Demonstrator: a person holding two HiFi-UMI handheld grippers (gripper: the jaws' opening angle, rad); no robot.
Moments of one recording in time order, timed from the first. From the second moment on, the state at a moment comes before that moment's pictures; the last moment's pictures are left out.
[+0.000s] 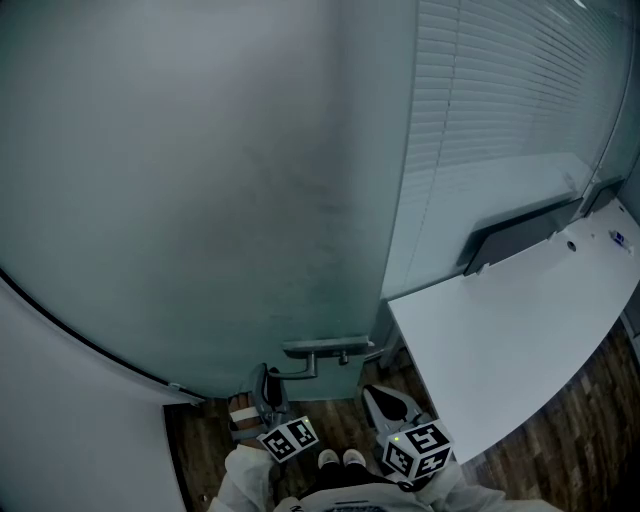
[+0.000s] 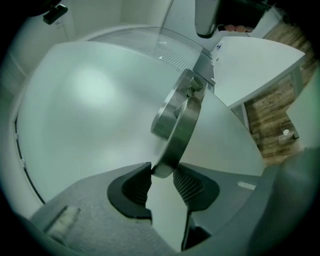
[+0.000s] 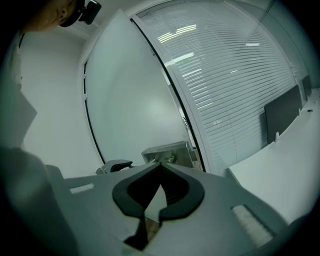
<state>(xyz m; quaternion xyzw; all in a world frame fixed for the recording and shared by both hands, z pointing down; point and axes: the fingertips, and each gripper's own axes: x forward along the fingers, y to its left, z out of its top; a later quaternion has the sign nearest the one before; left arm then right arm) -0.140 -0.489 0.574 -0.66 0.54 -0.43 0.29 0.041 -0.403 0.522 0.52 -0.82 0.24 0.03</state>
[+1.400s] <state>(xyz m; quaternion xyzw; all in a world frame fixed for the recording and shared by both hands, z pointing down) -0.193 -0.075 0.510 -0.81 0.57 -0.15 -0.04 -0.053 -0.066 0.479 0.52 -0.83 0.18 0.03</state>
